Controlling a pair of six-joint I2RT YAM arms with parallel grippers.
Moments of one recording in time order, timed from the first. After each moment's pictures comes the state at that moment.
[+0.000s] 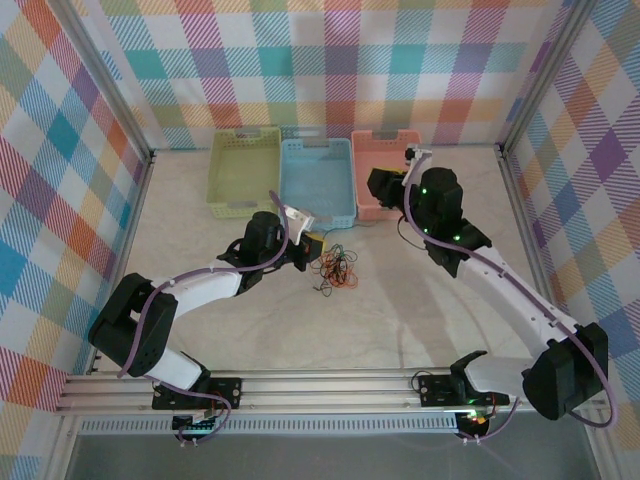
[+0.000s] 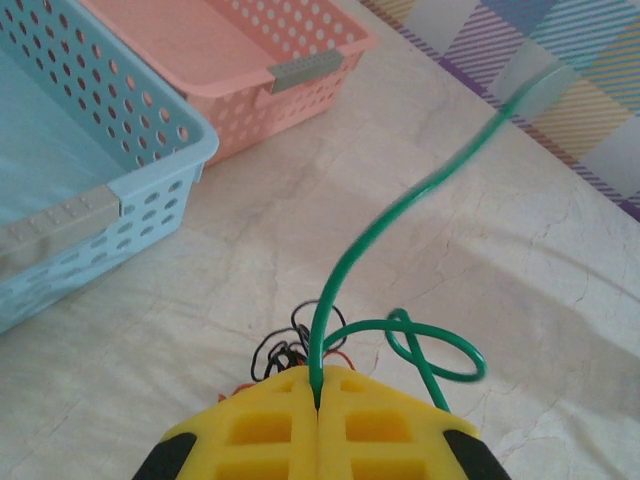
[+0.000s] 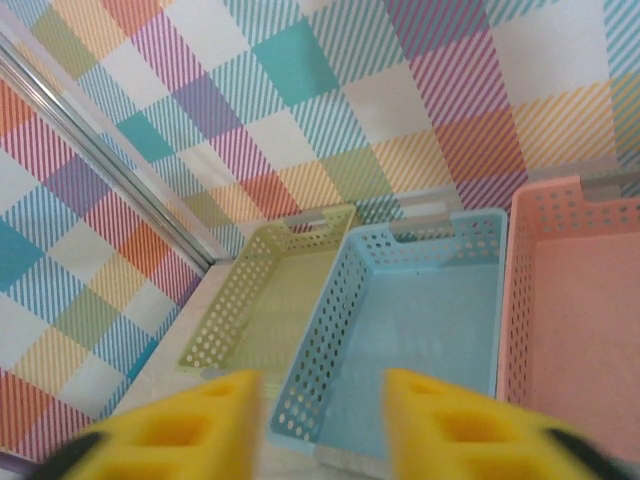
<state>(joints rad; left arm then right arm) -0.57 1.50 0.75 0.29 0.42 -0.18 0.48 1.23 1.06 0.02 -0.06 0.47</state>
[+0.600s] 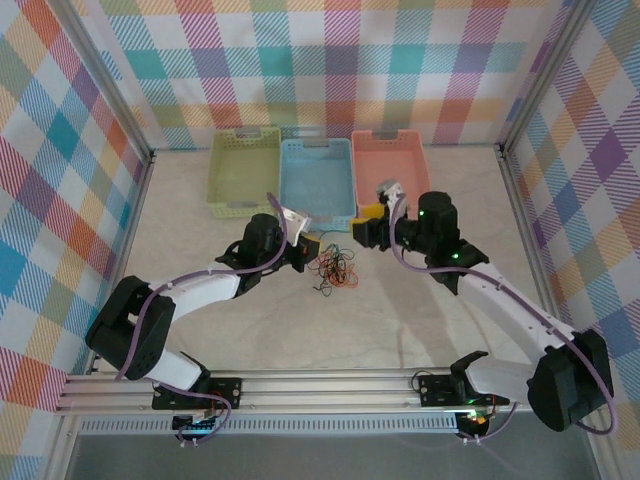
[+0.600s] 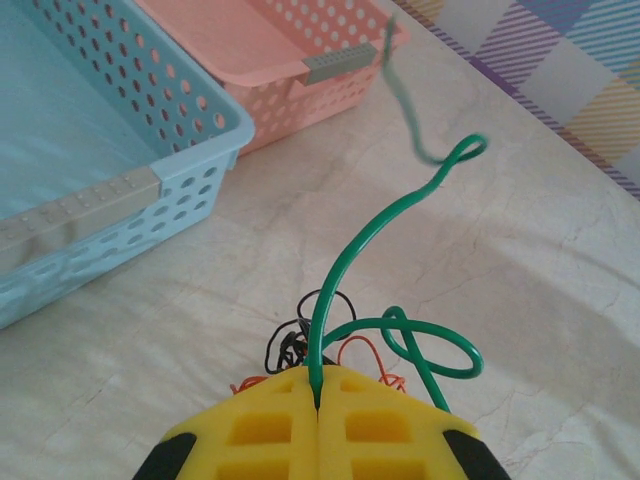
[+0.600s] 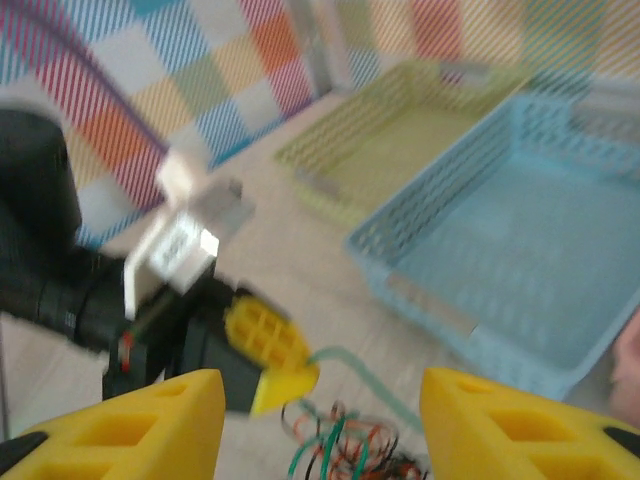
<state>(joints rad) -0.57 1.48 0.73 0.28 0.36 -0.19 0.48 1.18 0.82 0.01 -0.52 0.10</state>
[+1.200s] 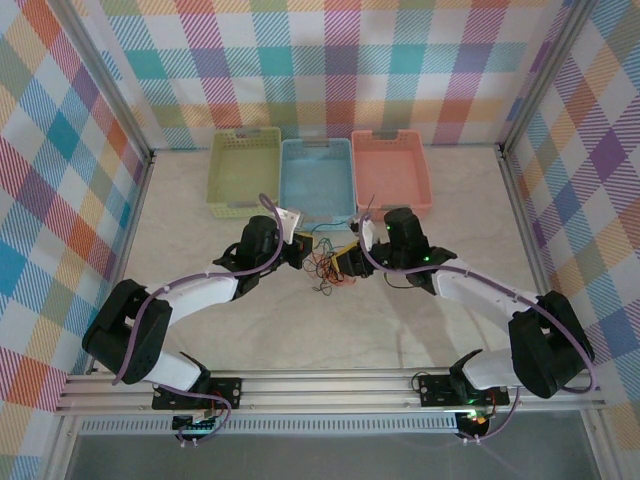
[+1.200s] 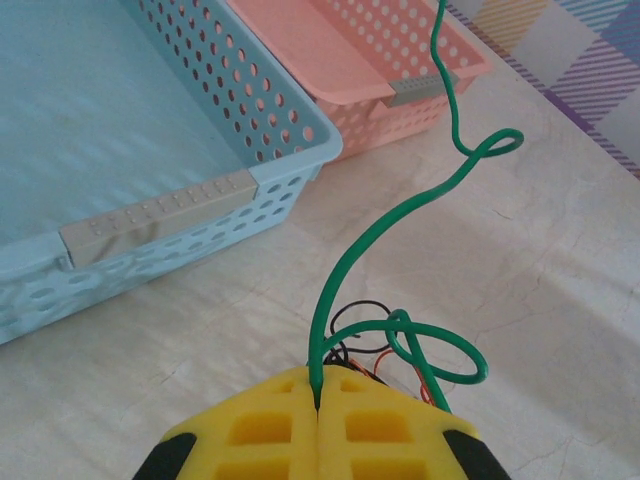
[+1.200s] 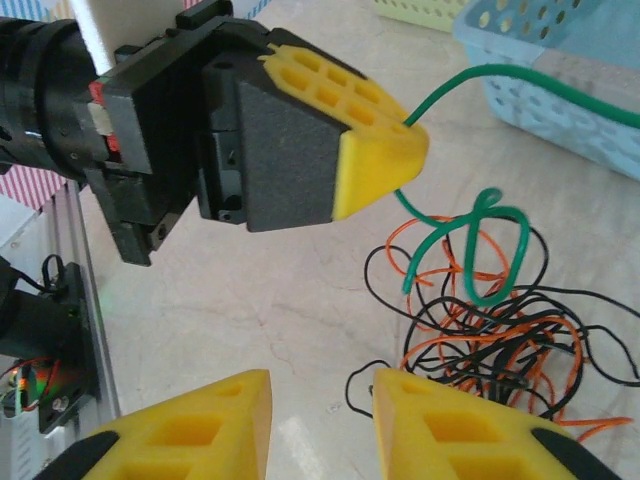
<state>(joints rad) -0.57 1.45 0.71 0.29 0.21 -0.26 0.58 1.35 0.78 -0.03 -0.60 0.17</state>
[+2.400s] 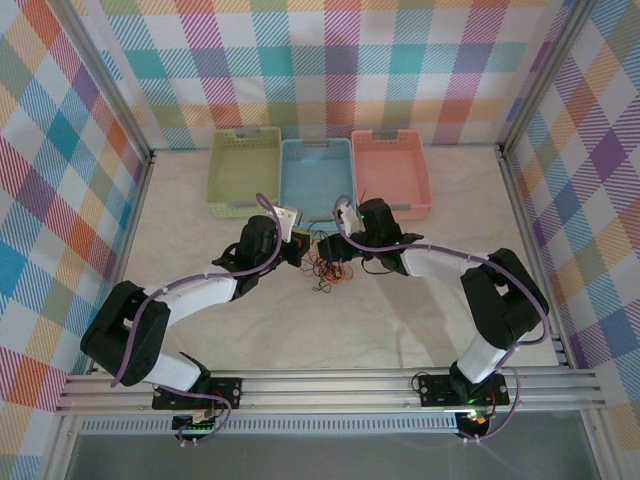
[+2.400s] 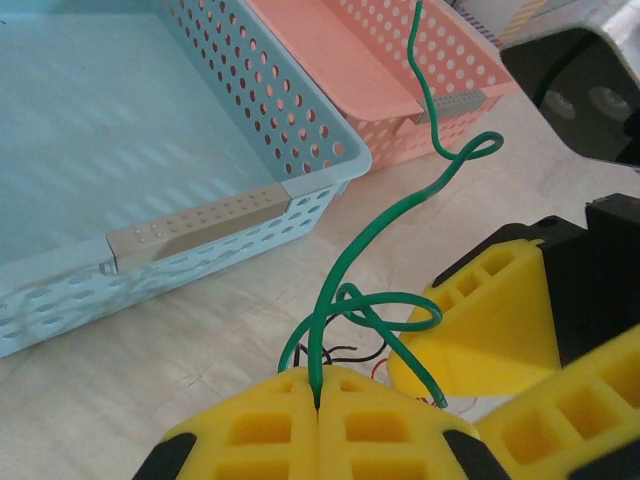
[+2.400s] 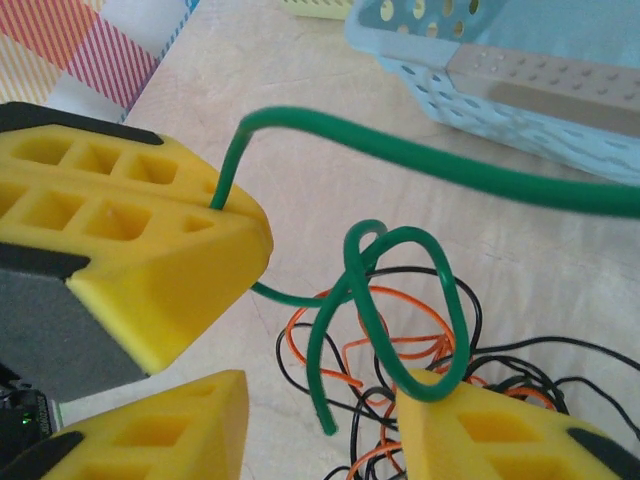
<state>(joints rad) -0.57 1.44 0.71 0.29 0.16 -0.27 0.62 1.66 0.94 0.10 -0.52 0.36</state>
